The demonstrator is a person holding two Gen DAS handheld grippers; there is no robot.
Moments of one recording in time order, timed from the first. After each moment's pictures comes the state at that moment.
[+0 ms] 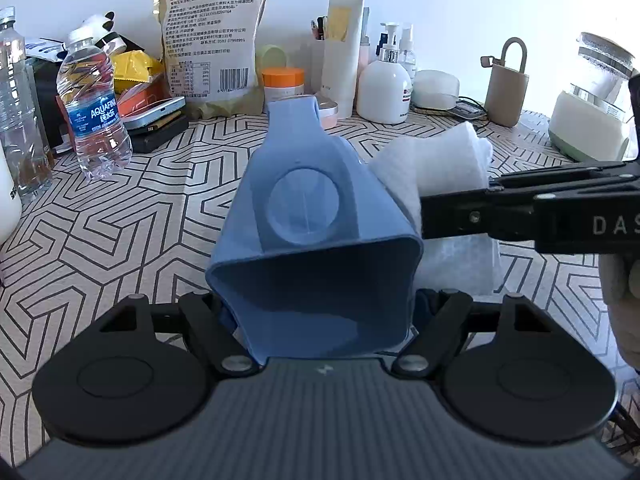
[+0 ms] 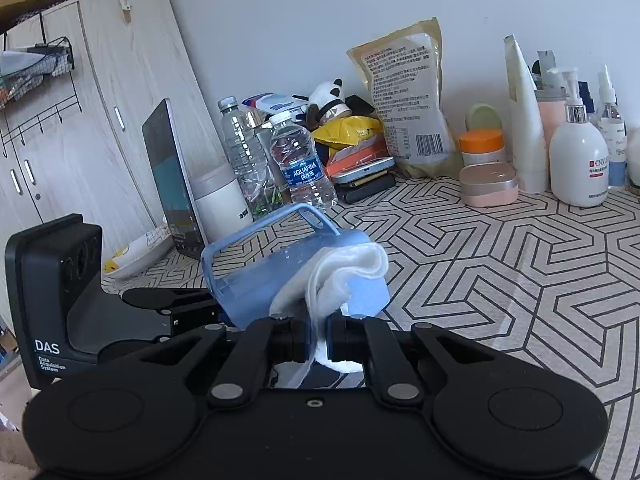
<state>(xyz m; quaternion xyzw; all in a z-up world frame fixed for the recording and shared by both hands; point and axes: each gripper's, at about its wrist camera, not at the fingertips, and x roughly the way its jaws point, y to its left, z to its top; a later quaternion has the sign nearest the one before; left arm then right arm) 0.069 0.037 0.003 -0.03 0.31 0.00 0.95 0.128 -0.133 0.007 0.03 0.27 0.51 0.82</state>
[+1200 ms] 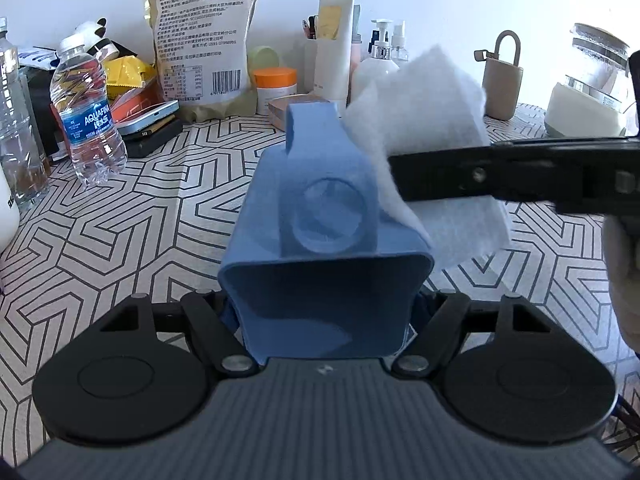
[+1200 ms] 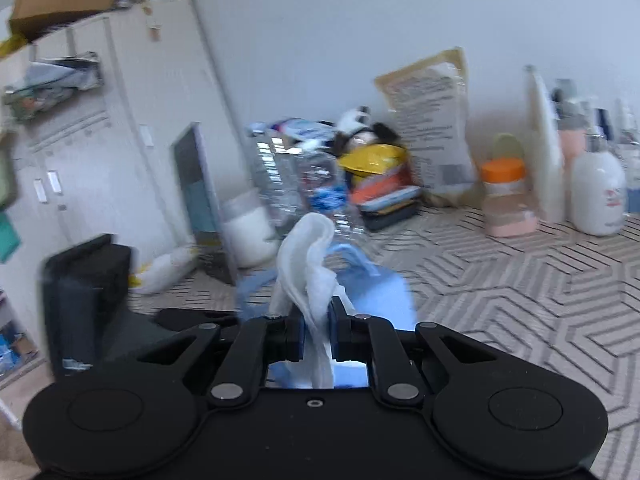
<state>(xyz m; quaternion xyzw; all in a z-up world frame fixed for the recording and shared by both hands) 0.066 0.029 0.004 -0.01 0.31 0.00 0.95 0.126 -0.136 0.015 0.04 0.23 0.53 0.82</state>
